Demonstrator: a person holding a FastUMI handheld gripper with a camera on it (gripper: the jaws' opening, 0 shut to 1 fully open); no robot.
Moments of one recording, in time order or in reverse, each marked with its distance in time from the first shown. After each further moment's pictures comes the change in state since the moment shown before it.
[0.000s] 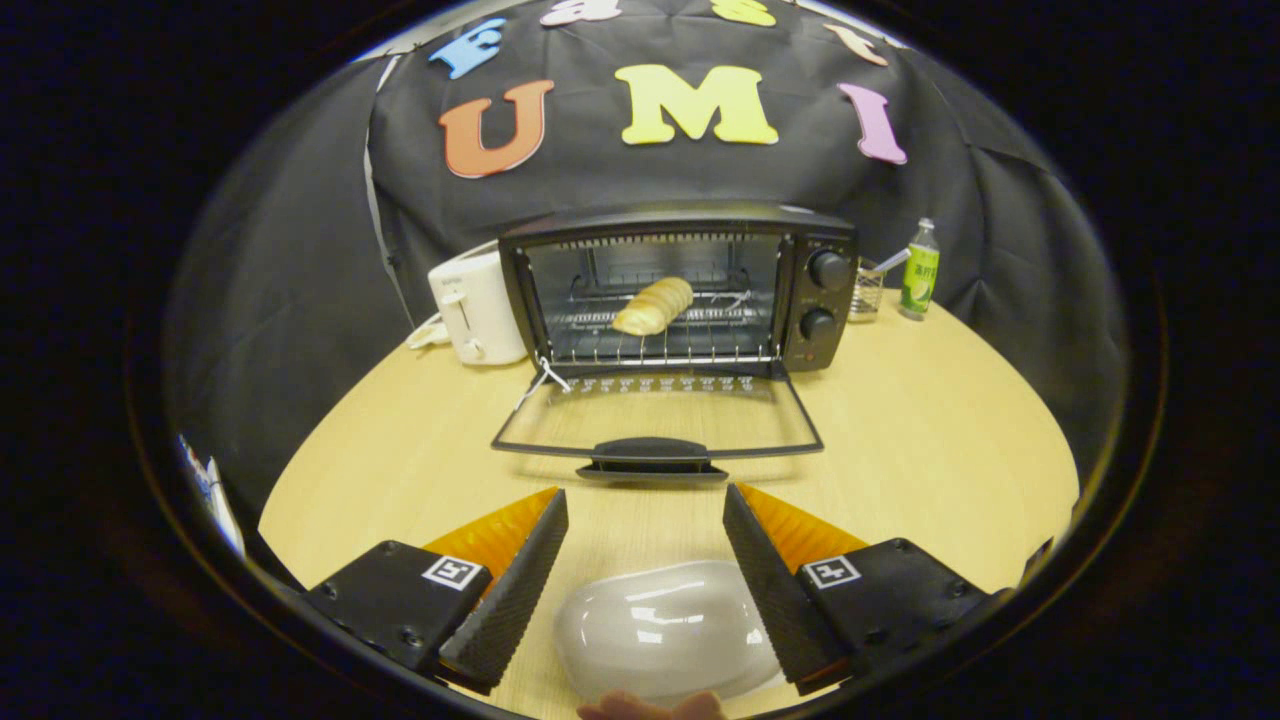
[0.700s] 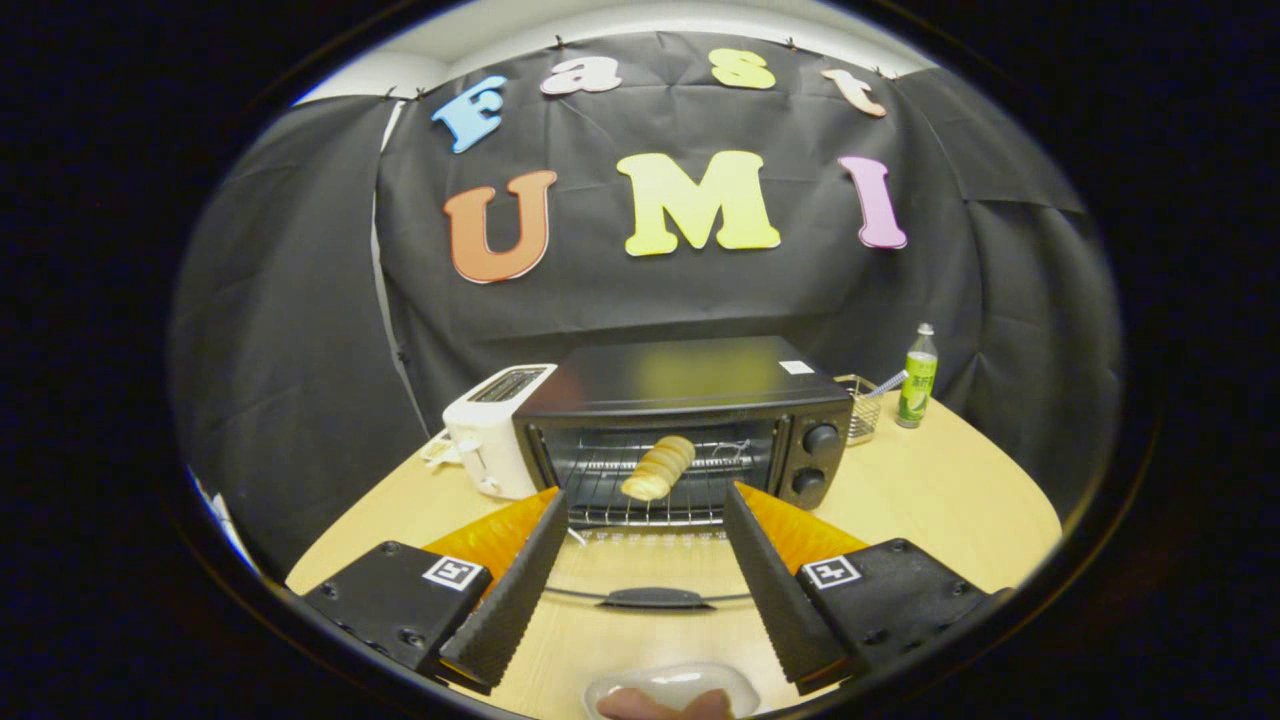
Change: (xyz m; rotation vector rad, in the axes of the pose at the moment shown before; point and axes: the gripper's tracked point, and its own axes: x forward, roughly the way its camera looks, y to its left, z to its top) arm -0.063 0.006 0.128 -0.026 -0.330 0.012
